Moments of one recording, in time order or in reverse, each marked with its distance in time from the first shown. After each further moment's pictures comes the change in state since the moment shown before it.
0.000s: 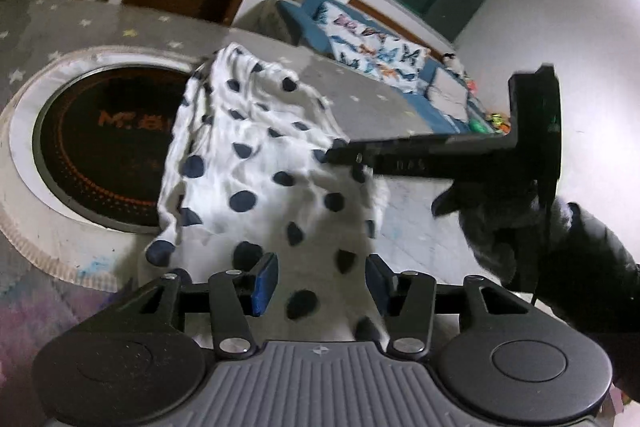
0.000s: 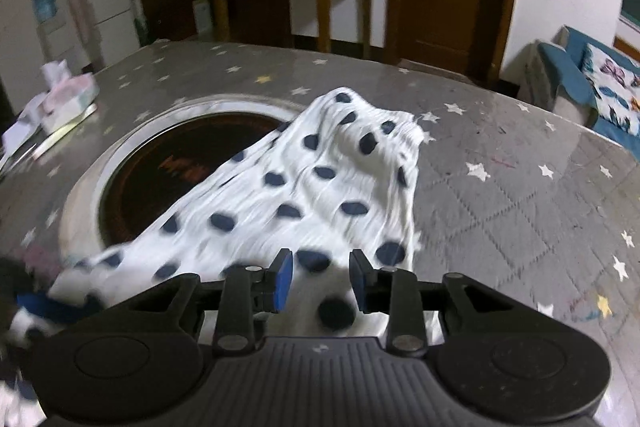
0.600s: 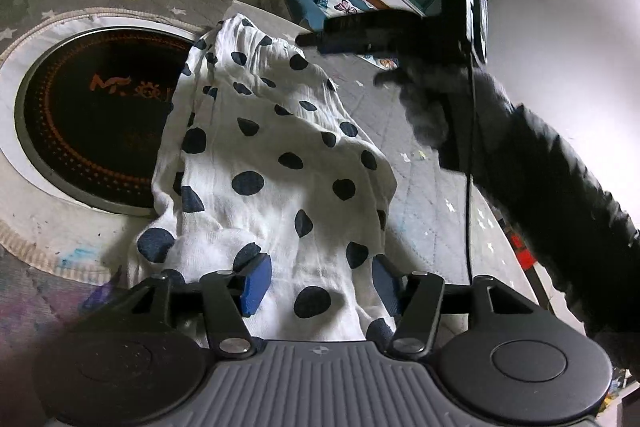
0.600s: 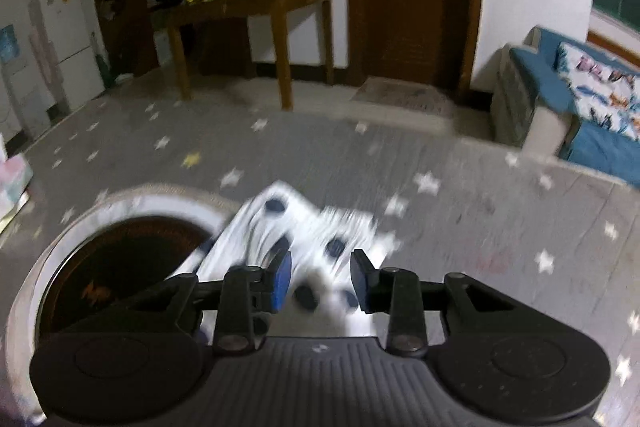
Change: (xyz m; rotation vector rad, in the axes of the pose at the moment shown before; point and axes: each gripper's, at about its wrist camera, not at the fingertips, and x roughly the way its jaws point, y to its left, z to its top) left arm 0.010 0.014 -0.002 -0.055 0.040 -0.066; right arm 0.065 -0.039 0.087 0.077 -0.061 -0.087
